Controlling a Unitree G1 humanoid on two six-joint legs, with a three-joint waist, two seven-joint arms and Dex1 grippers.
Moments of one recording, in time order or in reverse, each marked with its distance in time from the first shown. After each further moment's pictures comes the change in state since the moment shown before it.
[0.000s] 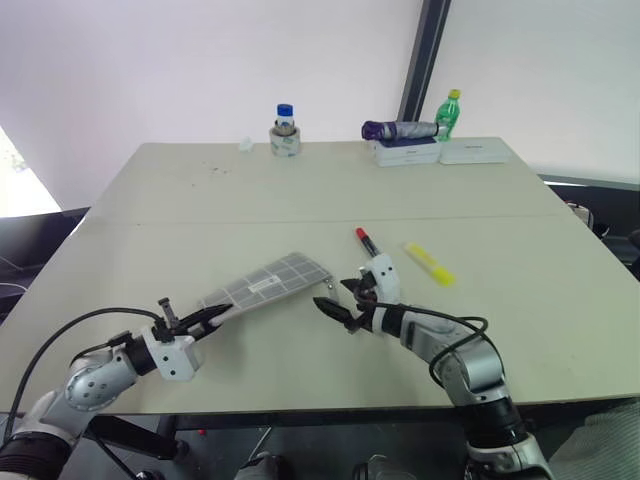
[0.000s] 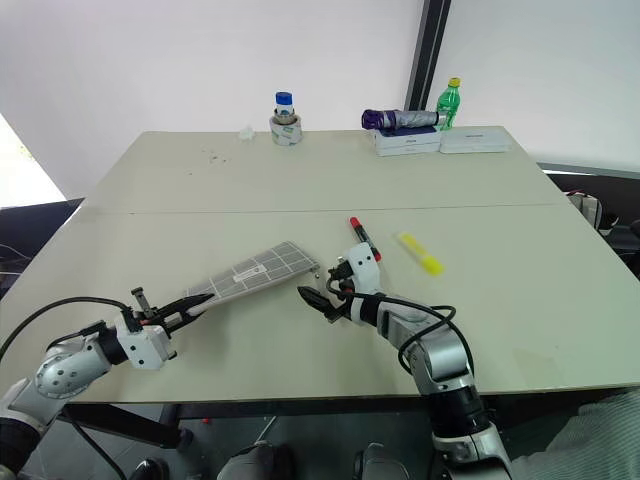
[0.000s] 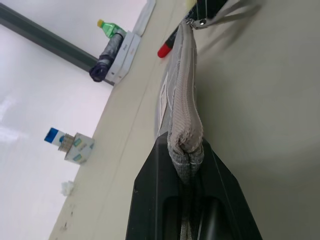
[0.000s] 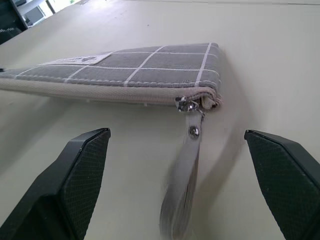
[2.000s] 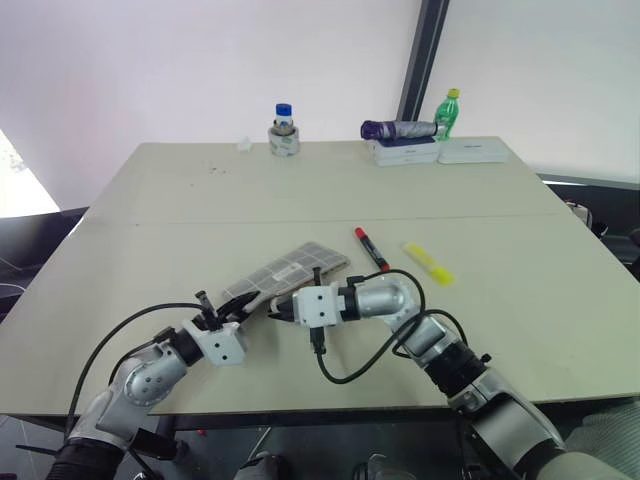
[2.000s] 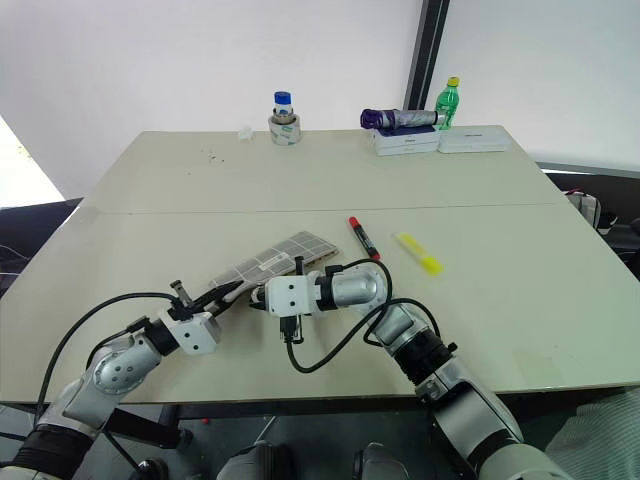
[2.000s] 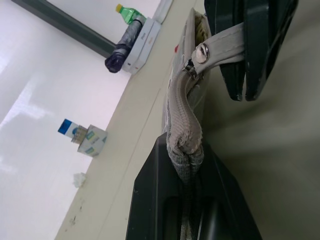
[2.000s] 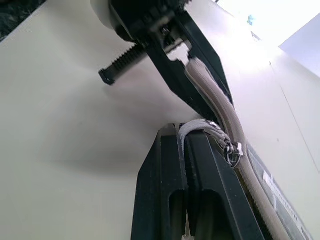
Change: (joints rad) left arm 0.004 -0.207 0.032 -0.218 0.226 0.322 0.097; right arm -0.301 -0.076 0.392 0.374 -0.429 -0.956 0.433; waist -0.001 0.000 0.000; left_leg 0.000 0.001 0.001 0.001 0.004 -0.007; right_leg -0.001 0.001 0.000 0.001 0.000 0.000
